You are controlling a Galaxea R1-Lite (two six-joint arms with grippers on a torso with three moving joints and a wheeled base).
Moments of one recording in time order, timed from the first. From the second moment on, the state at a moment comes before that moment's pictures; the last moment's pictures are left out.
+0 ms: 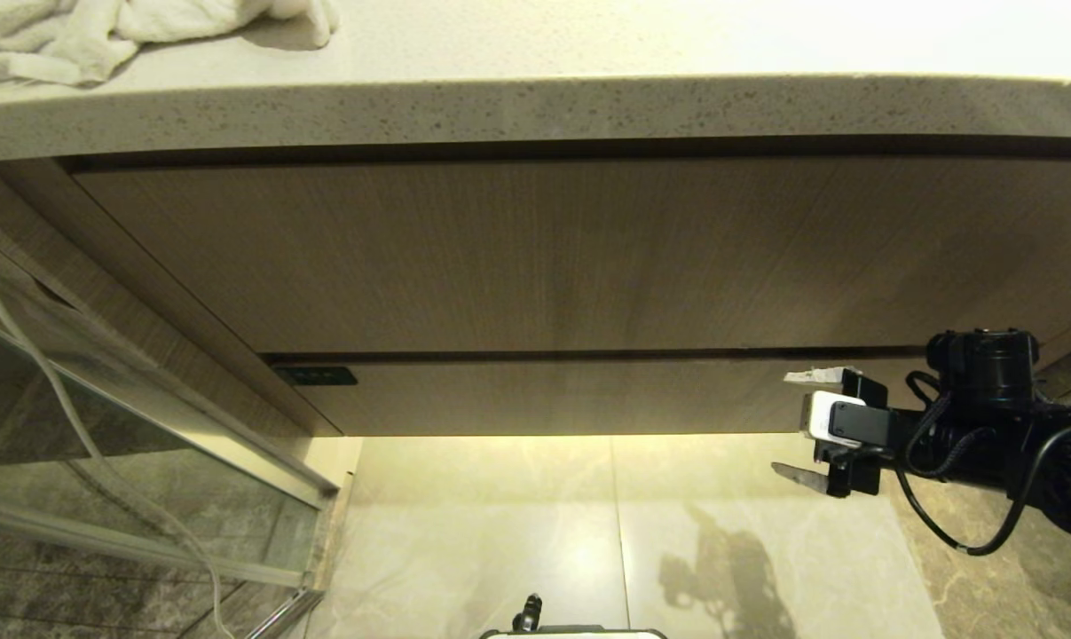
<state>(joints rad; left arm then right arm) 0.00 0.00 0.00 0.00 0.00 0.01 0.05 1.84 -0.59 -0.71 0.41 -1.25</state>
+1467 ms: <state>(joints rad) 0.00 0.00 0.00 0.00 0.00 0.01 0.03 2.11 -0.83 -0.82 0.41 -1.23</state>
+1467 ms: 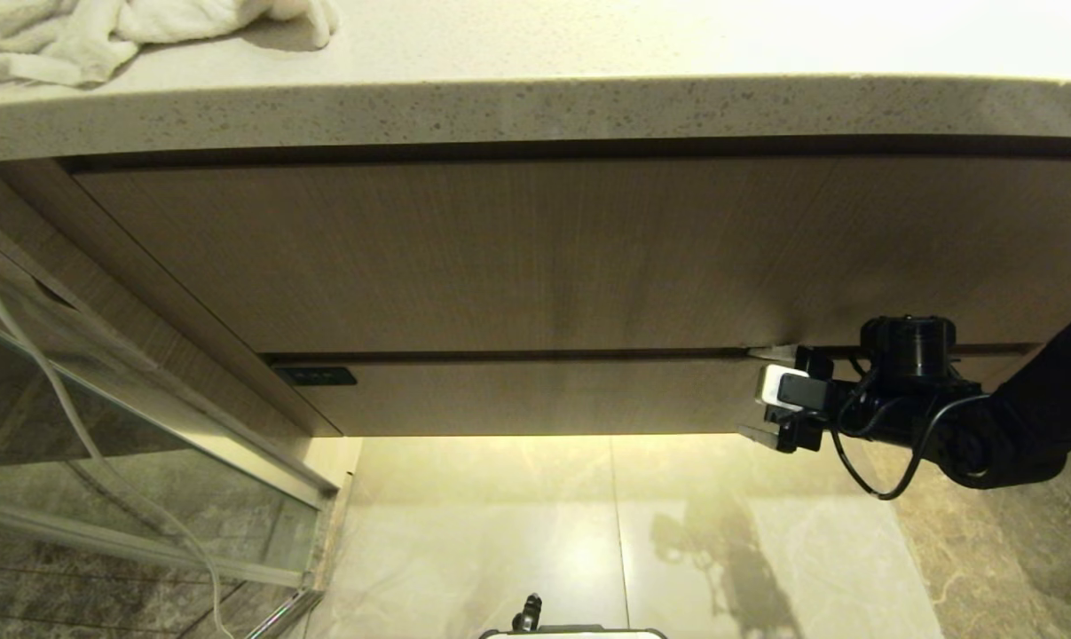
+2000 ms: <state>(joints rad) 0.00 0.00 0.00 0.00 0.00 0.01 0.00 2.11 -0.86 -0.62 0.25 -1.14</state>
